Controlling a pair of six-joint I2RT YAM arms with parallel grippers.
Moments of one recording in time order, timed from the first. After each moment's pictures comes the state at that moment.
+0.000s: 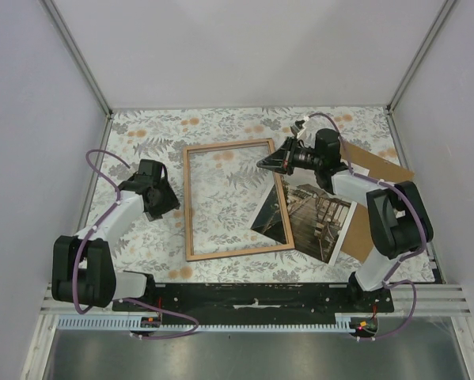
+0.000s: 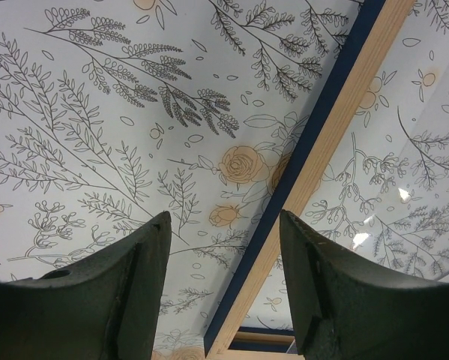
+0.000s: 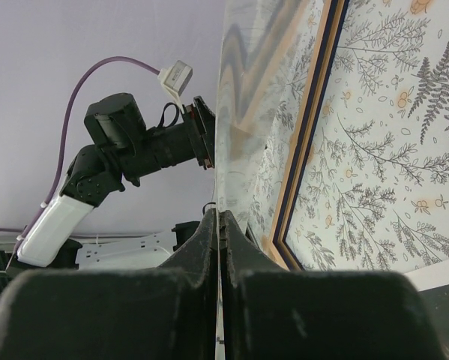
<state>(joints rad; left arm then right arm) -0.13 1.32 0.80 -0.62 -0.09 -0.62 0.28 1.70 0.96 0.50 -0.92 1.09</state>
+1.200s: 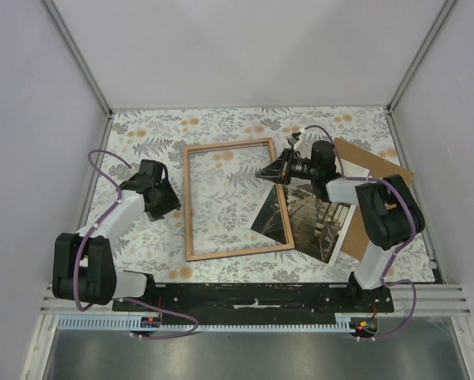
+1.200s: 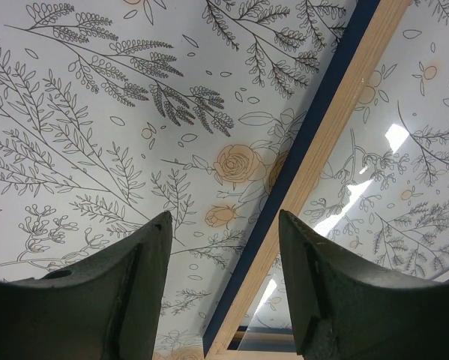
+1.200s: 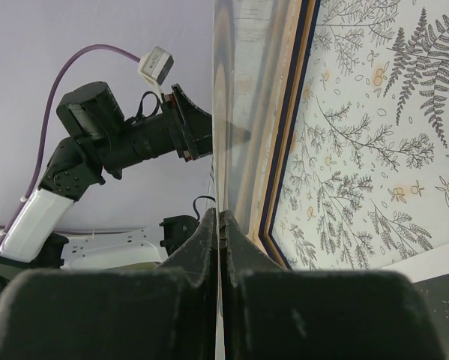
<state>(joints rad) -0.13 1.33 0.80 -0.60 -0.07 -0.61 0.30 1.80 0.86 0.70 -0.93 1.13</state>
